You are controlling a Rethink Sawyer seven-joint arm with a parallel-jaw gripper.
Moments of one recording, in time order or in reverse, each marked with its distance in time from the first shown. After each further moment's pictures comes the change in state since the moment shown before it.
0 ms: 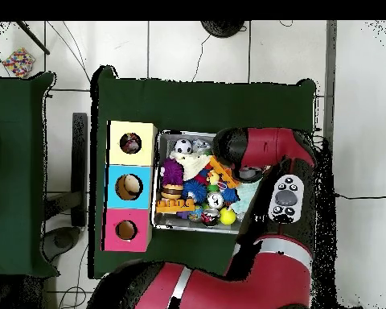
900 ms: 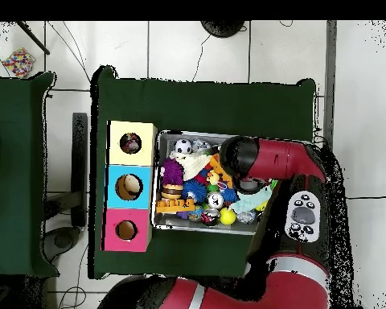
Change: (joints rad) arm -0.033 -0.092 0.017 0.131 0.078 0.000 0.000
